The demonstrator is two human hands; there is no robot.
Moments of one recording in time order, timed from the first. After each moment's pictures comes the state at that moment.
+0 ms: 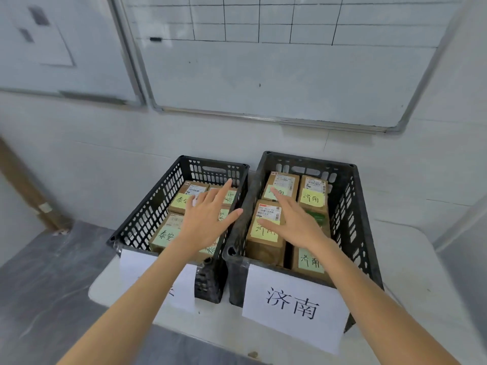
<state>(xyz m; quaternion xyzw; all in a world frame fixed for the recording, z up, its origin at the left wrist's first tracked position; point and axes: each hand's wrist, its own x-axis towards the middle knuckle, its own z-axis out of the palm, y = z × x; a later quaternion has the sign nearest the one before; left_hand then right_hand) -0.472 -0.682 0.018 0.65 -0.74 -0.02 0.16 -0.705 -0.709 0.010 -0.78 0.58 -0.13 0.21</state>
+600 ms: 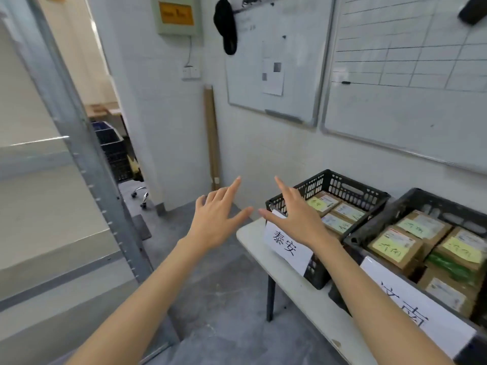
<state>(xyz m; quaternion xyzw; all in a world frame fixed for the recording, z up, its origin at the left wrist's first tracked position) -0.377 -0.344 0.098 0.83 -0.50 0.08 0.24 -0.521 -0.504 0.086 -0.91 0.26 -0.21 0.22</state>
